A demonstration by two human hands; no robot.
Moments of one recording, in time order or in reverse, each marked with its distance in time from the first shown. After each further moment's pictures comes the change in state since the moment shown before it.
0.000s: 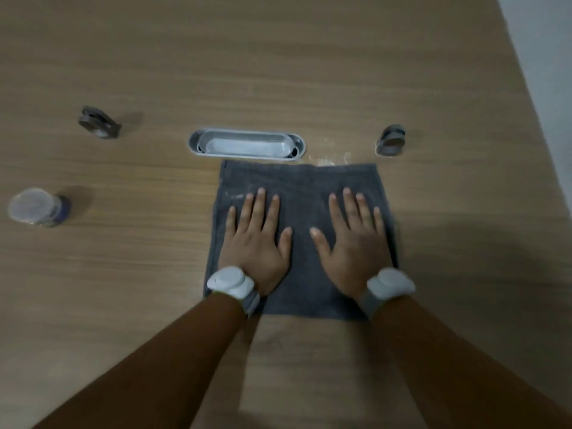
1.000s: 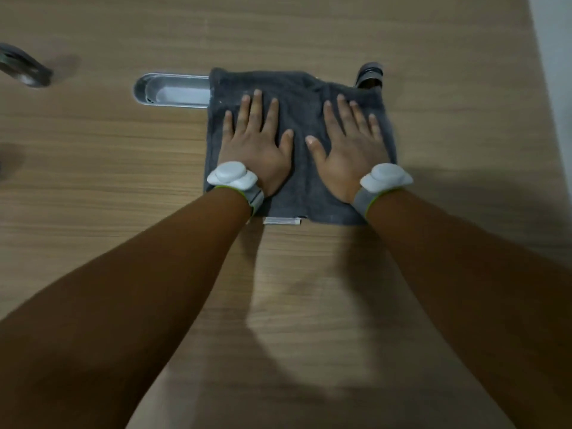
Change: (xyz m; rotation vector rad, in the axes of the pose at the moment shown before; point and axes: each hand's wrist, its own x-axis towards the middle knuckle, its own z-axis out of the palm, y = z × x) left_hand 0.100 0.055 0.008 0.002 0.026 -0.006; right_hand 0.088 0.065 -0.003 -0.034 -0.027 -0.025
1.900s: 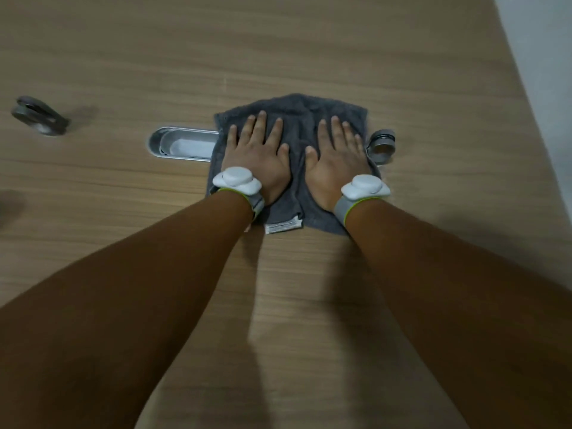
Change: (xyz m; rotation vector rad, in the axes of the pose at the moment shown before) left_hand 0.080 -0.024 -0.014 0.005 0.003 0.023; right_hand 0.081 -0.036 -0.009 0.074 0.017 0.058
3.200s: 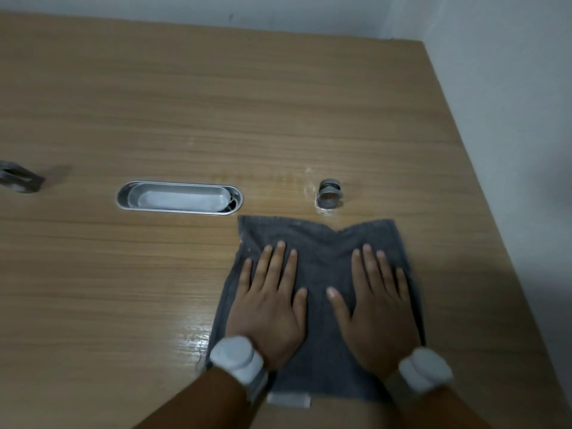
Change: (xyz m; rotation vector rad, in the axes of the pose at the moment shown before) left_hand -0.153 0.097 0.036 -0.027 -0.024 0.132; right_hand -0.176 0.107 -0.014 -0.070 0.017 0.058
